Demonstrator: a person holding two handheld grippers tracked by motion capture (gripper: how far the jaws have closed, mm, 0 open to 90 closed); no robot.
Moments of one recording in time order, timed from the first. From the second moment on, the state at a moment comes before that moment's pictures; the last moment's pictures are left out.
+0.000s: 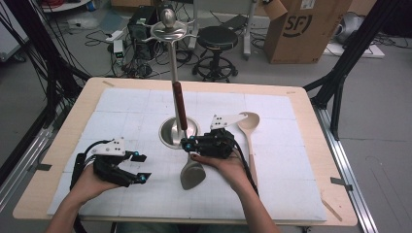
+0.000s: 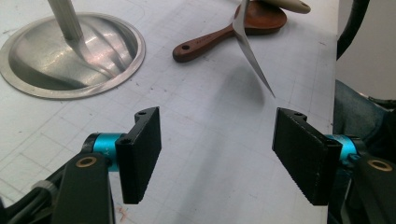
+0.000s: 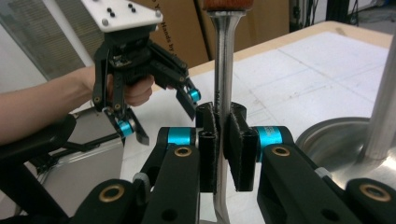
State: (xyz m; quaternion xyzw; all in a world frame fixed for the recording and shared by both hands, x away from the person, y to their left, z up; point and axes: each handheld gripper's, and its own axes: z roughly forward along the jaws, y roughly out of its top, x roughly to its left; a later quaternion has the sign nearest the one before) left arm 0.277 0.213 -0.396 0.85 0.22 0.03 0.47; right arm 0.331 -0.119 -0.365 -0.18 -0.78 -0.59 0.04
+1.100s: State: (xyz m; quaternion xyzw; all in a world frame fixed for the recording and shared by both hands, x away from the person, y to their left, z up) left arm 0.278 0.211 -0.395 0.85 0.21 0.02 0.49; right arm 0.340 -0.106 -0.323 -0.17 -0.77 -0.61 0.00
